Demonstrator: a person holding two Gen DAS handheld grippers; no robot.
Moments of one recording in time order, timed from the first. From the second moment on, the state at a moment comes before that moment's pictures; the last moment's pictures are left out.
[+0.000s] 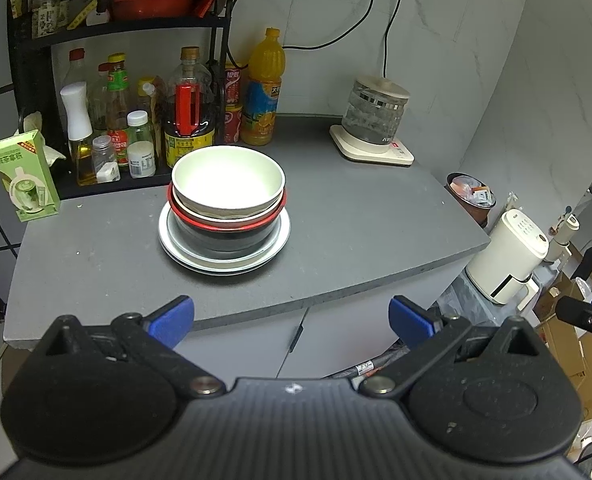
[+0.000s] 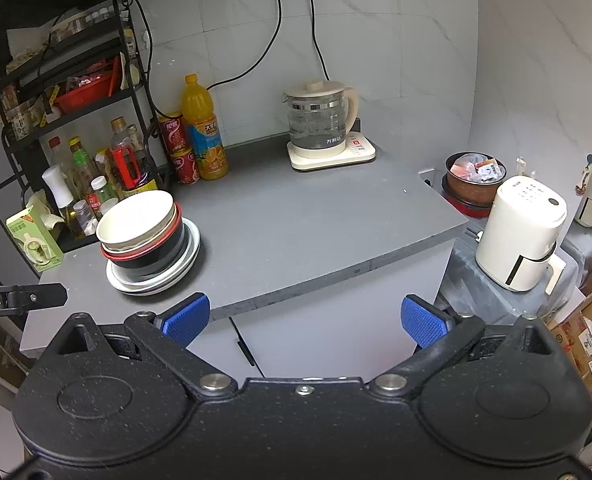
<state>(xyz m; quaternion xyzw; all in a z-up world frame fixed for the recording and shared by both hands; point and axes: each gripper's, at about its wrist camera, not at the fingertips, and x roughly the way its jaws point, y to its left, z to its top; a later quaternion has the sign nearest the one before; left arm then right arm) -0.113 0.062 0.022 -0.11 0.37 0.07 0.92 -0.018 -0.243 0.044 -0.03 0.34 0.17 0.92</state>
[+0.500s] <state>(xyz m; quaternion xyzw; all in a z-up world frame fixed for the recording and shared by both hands) -0.114 0.065 0.021 -0.12 0.37 0.07 0.92 -0.016 -0.241 0.044 -0.03 0.35 0.17 0.92</state>
